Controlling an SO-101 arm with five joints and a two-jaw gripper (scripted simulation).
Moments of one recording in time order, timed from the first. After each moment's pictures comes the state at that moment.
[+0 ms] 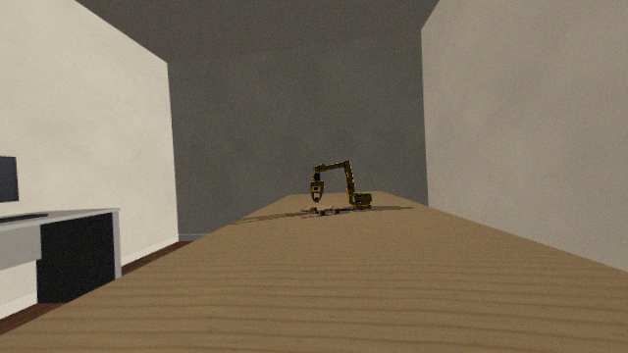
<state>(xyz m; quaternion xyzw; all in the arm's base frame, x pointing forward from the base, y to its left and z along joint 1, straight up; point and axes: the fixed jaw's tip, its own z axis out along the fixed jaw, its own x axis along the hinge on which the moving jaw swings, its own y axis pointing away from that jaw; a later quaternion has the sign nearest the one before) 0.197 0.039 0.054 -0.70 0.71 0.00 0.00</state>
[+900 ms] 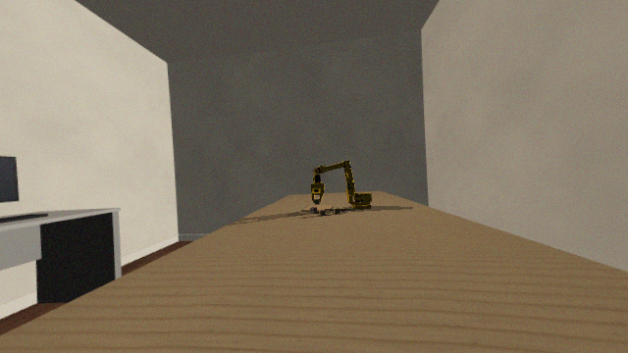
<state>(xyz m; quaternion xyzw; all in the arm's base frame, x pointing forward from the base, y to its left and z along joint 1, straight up) 0.196 0.039 0.044 -0.70 0.71 0.00 0.00</state>
